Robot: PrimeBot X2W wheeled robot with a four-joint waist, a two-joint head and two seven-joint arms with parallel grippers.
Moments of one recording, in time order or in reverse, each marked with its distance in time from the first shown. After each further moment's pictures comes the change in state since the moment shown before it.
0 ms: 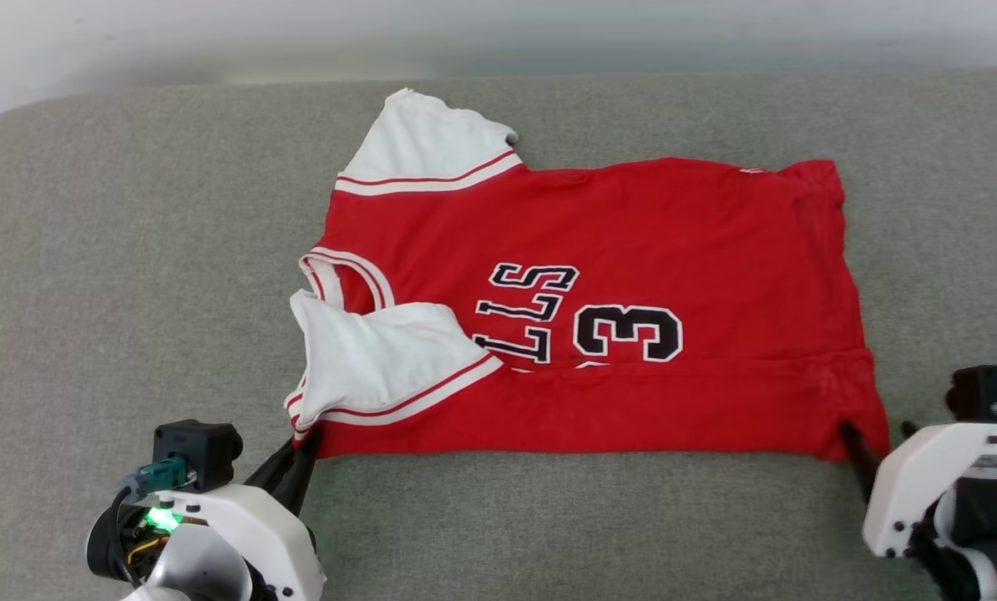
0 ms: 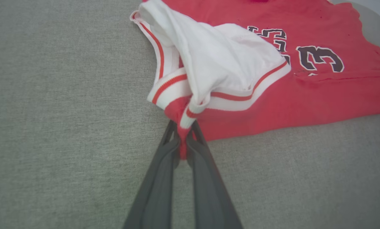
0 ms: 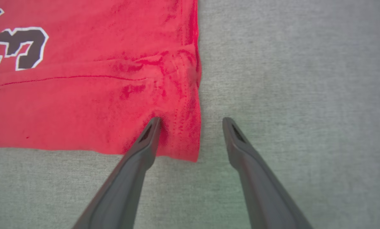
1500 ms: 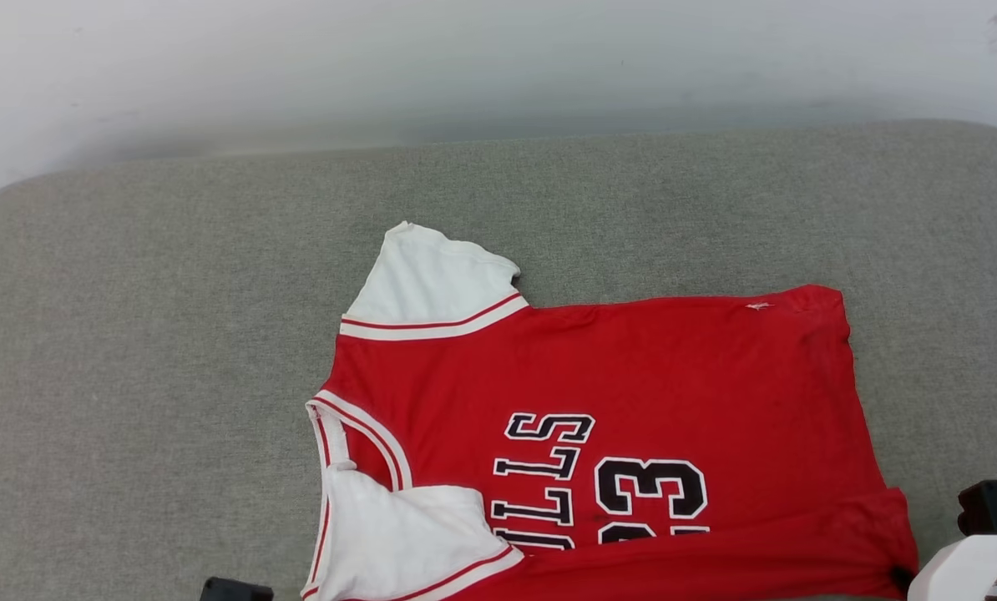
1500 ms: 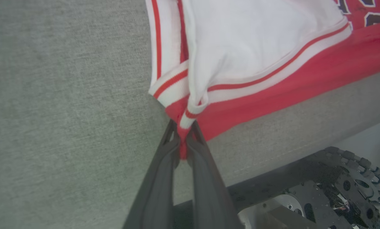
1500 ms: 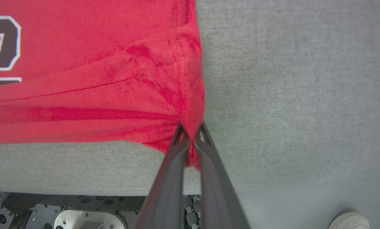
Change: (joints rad) left arm 0.247 0.086 -0.103 -0.004 0.006 0.015 0.066; right arm 0.239 -0.089 0.006 -0.077 0.079 0.001 0.176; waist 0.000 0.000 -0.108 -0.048
